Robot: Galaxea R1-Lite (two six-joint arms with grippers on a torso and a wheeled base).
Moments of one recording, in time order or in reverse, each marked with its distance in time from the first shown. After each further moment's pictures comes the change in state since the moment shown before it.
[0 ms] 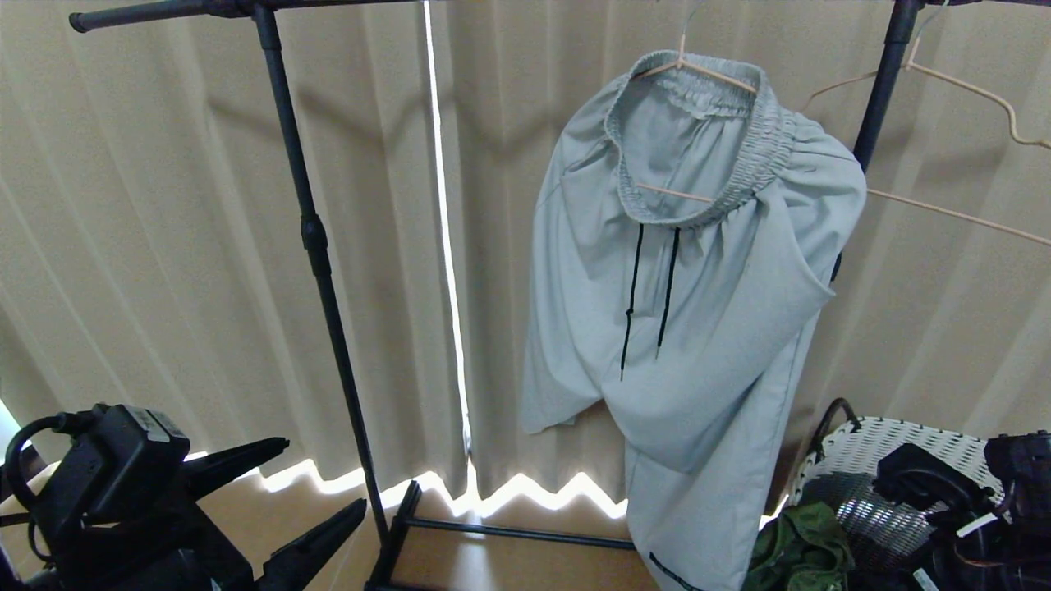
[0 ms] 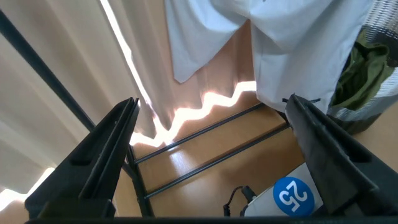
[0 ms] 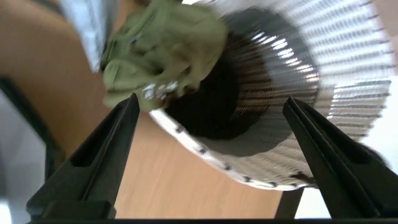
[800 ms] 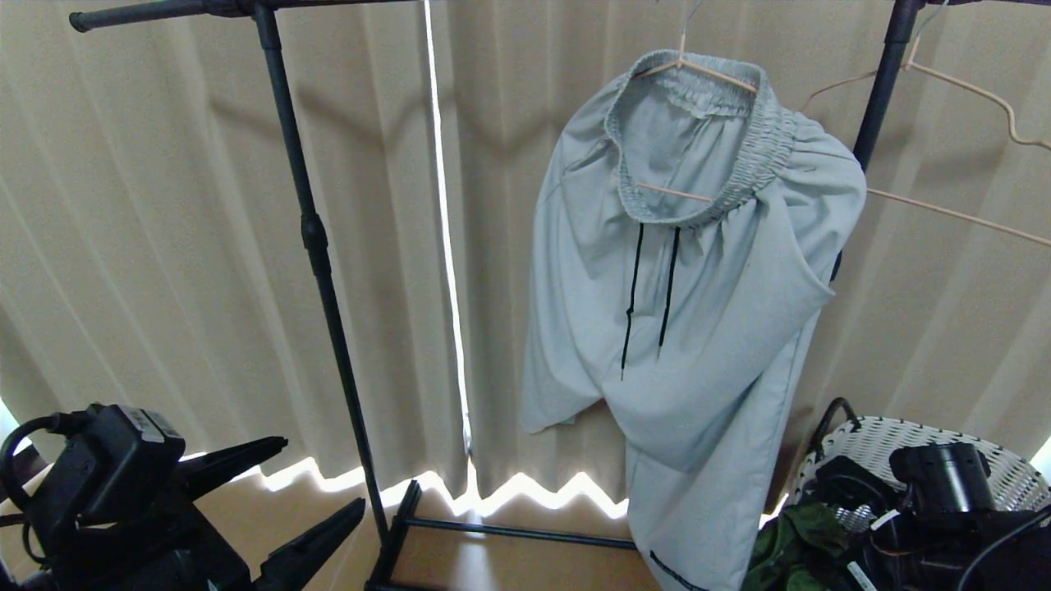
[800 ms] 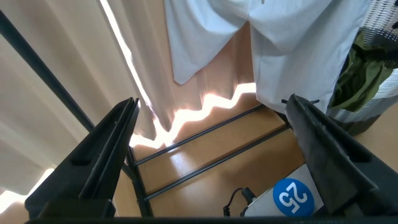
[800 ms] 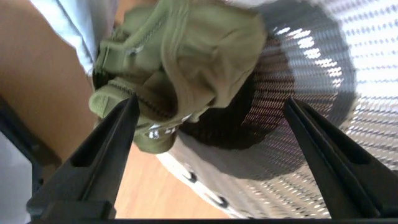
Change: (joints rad) left arm 0.000 -0.008 0.000 0.000 -0.001 -0.001; right arm 0.005 0.423 0.015 -0.382 0.001 0.005
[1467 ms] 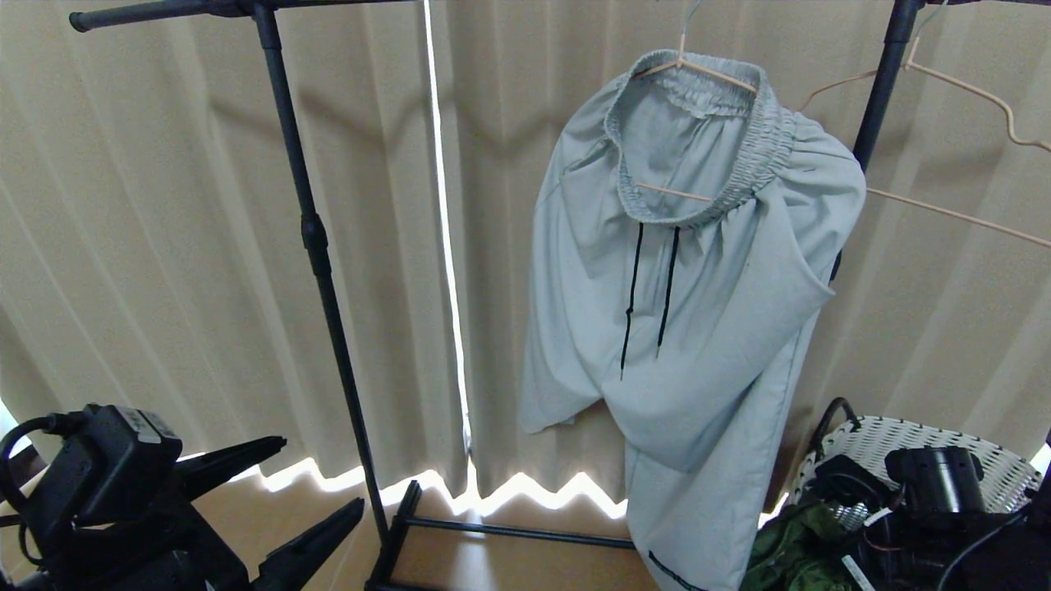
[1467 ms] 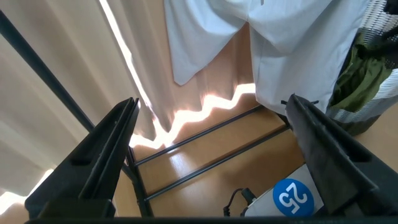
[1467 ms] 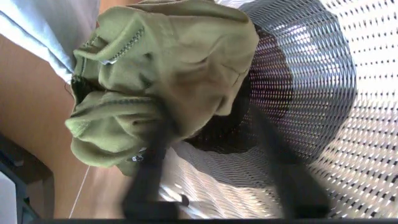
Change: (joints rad) left arm 0.000 -0.006 0.001 0.000 0.001 0.001; right arm -0.037 0.100 0.003 -0.133 -0.009 0.001
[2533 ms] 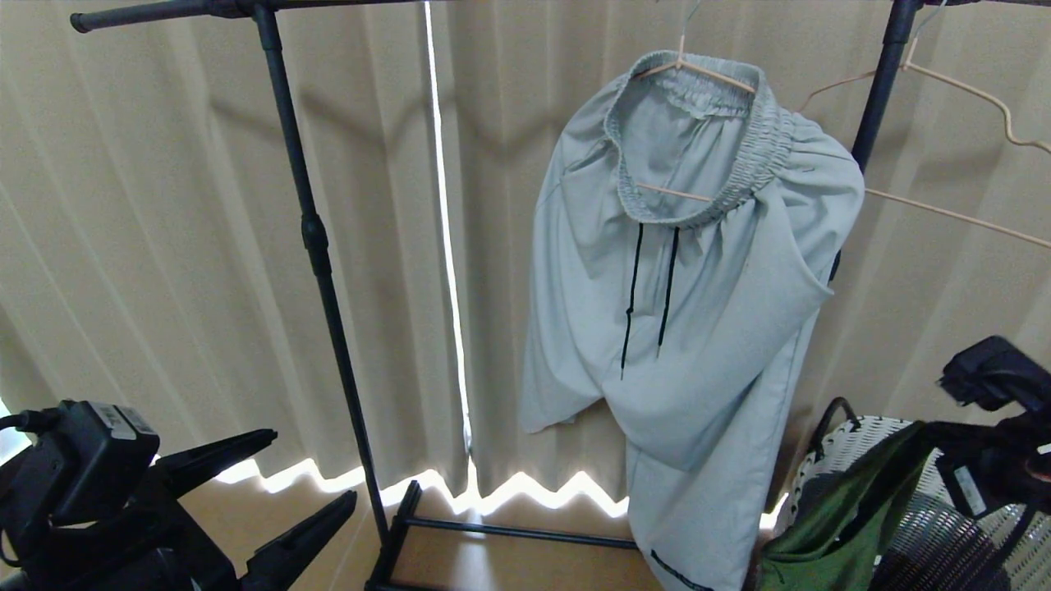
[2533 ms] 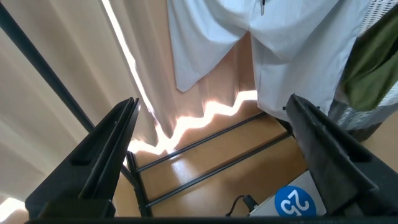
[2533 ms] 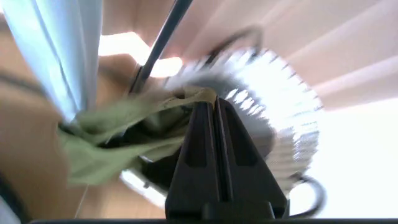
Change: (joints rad) left arm 0.007 -0.030 -0.003 -0.001 0.000 0.000; right arm 0.020 -0.776 -0.213 0.546 0.014 0.000
